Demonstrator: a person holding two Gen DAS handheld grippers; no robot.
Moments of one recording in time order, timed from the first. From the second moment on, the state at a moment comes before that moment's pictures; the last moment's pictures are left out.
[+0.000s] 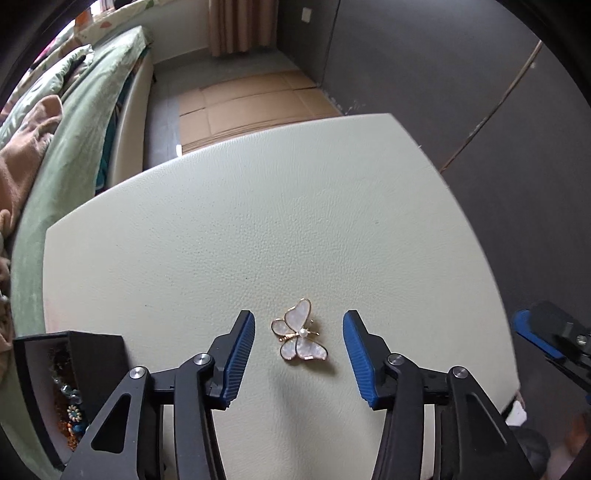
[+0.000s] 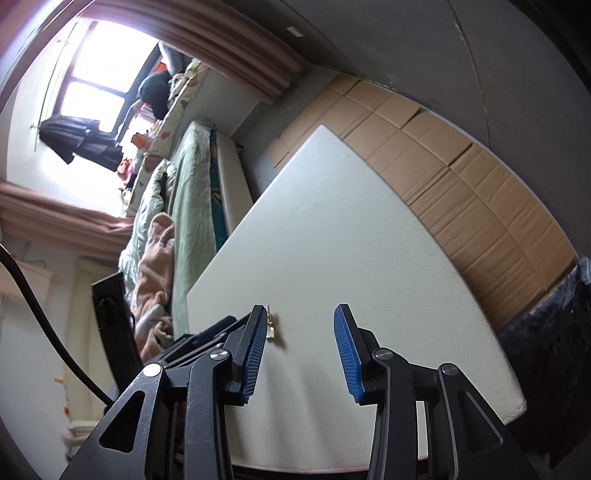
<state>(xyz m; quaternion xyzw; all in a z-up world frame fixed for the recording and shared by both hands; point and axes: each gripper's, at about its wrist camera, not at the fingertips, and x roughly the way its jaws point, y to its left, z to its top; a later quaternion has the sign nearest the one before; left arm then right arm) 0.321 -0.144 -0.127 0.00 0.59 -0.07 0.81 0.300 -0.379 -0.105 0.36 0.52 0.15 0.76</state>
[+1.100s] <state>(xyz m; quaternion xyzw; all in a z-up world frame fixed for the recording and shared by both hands) 0.324 -0.113 -0.117 -0.03 0.59 -0.05 0.80 0.302 -0.369 -0.110 0.35 0.53 0.16 0.75</state>
